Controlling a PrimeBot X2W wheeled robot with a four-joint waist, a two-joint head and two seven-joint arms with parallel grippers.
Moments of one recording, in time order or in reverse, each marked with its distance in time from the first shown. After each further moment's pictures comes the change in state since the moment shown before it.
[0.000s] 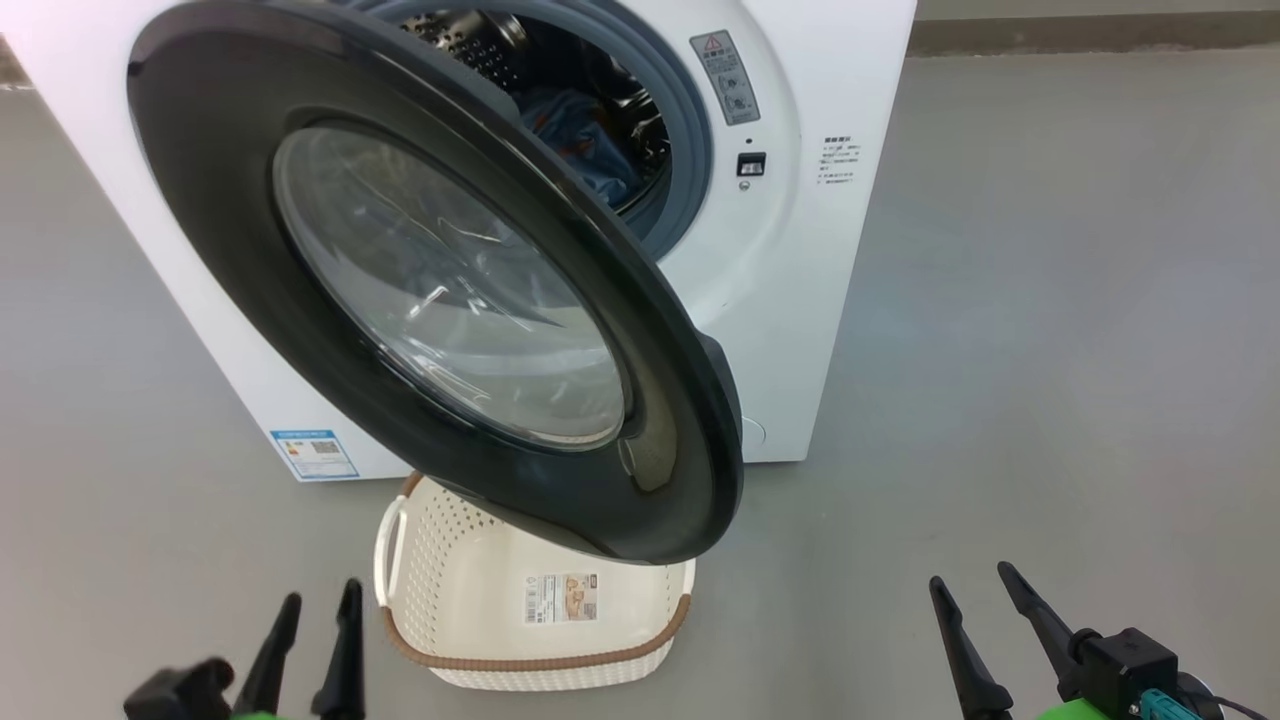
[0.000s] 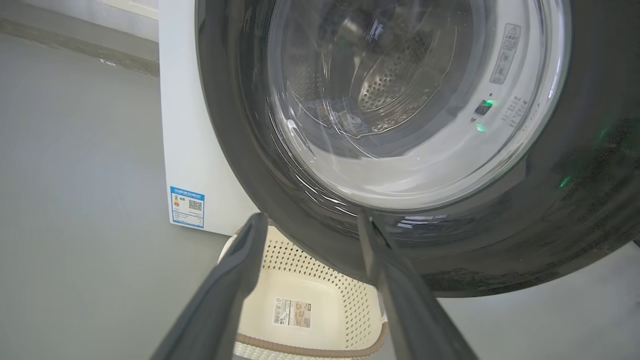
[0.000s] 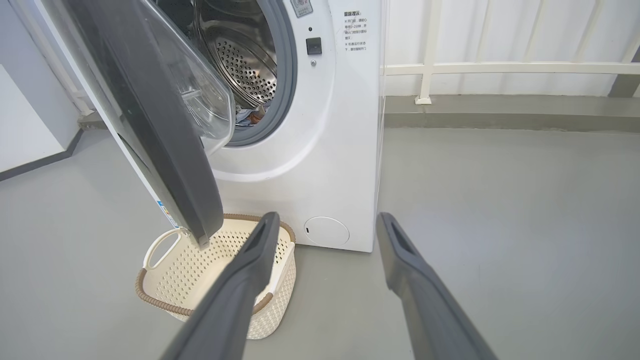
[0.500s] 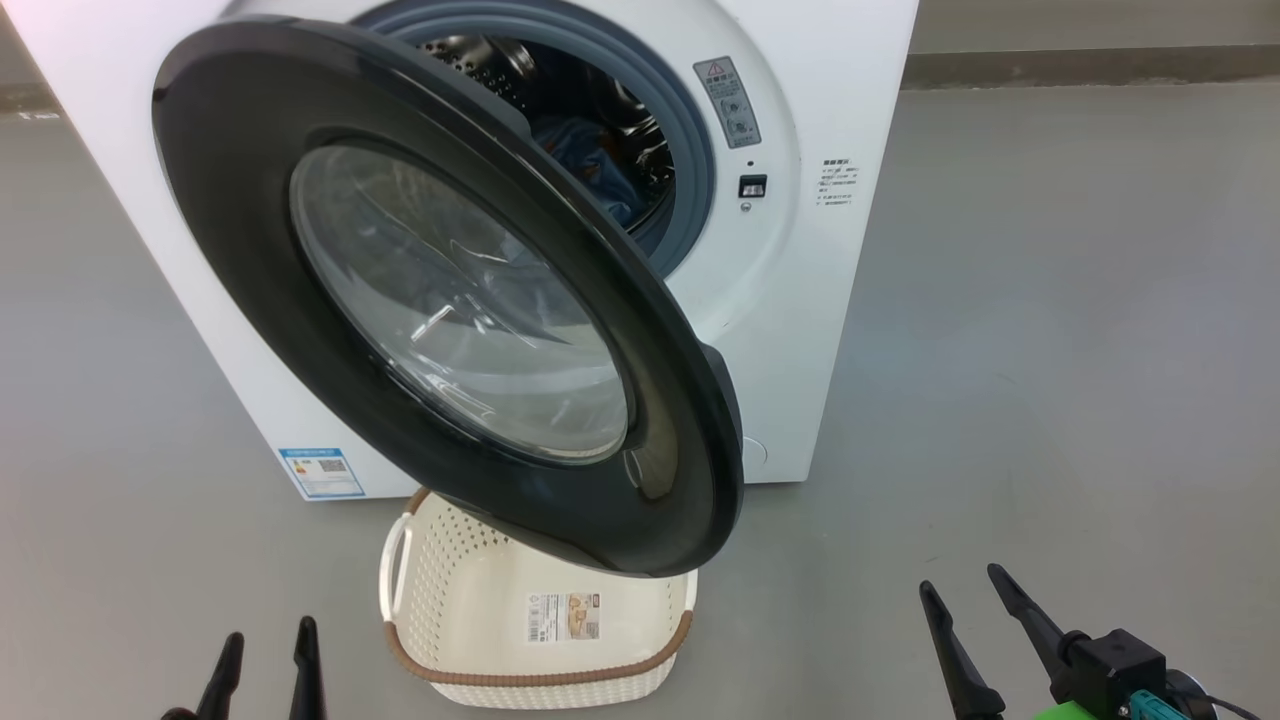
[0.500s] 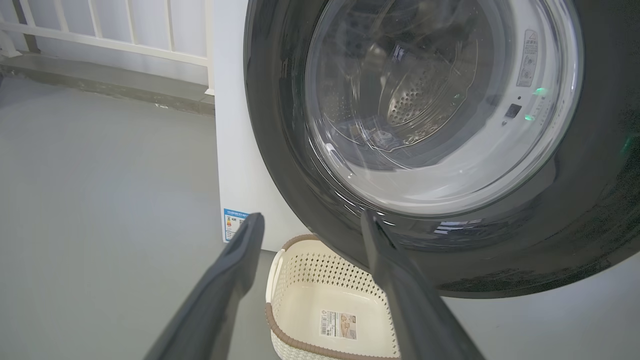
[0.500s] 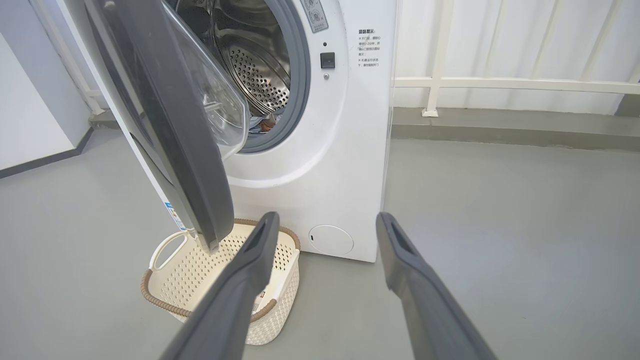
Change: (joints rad) left arm 0.120 -0.108 0.253 -0.089 0.299 -0.027 0.000; right arm 0.000 -0.010 0.026 0.000 -0.009 0.000 0.000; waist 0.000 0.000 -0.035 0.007
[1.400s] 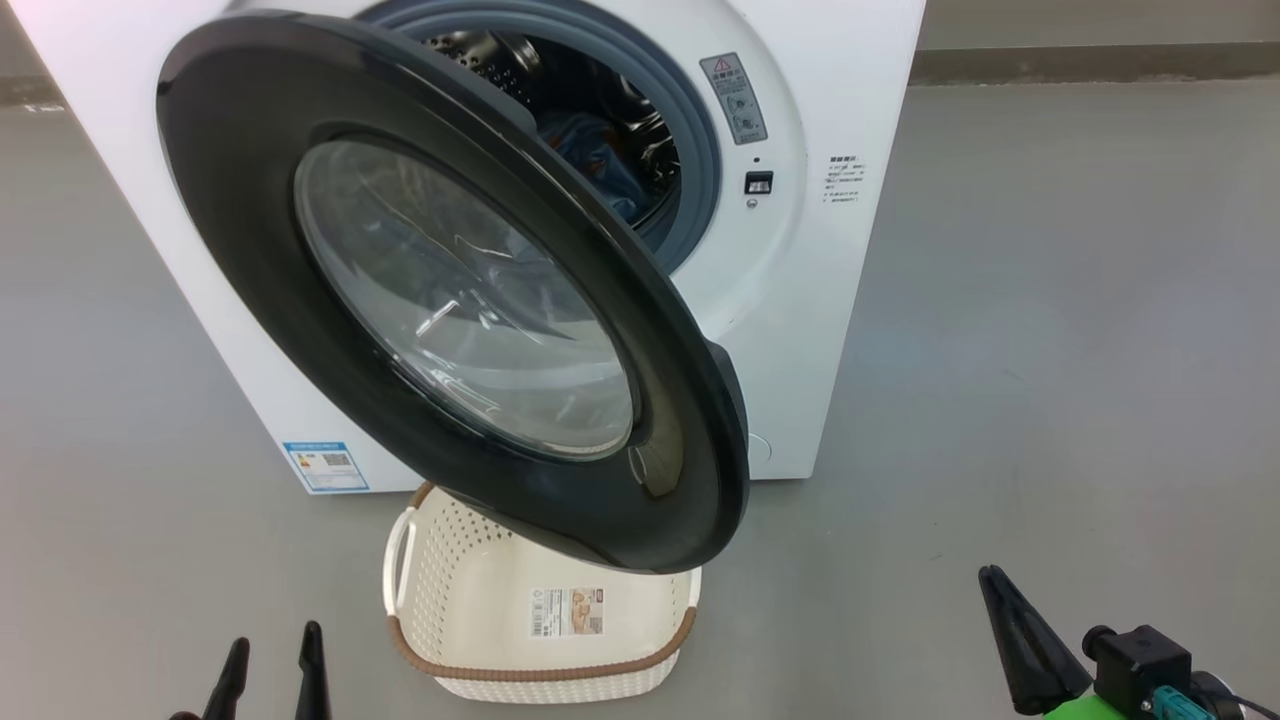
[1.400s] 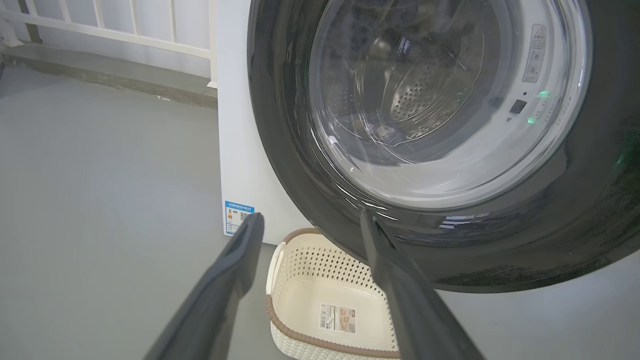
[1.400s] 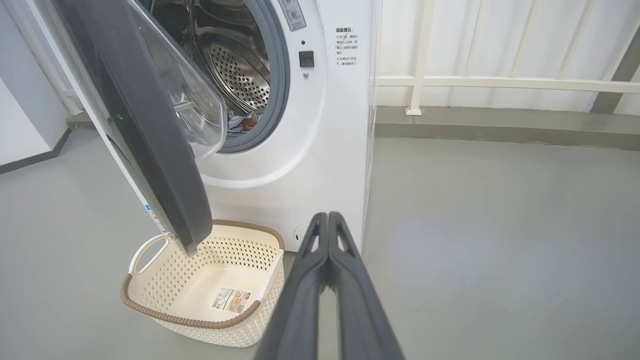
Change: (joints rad) left arm 0.007 -0.015 0.016 0.013 0.009 -0.009 0.000; right arm -0.002 0.011 -0.060 0.006 -0.026 0.000 0.000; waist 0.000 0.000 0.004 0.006
